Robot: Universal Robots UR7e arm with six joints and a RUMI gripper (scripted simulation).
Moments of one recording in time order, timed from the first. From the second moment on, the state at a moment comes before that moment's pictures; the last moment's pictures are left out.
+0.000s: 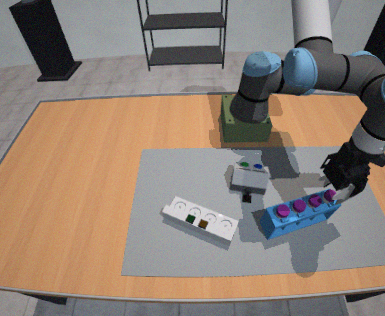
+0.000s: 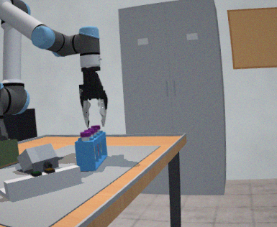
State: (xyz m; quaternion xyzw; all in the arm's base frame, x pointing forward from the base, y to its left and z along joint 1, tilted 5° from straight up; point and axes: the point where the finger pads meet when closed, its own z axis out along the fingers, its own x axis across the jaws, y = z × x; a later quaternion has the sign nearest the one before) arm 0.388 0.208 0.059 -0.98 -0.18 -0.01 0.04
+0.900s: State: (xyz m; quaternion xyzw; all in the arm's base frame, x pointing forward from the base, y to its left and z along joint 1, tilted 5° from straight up) arm 0.388 0.206 0.083 -0.98 -0.18 -0.01 0.04
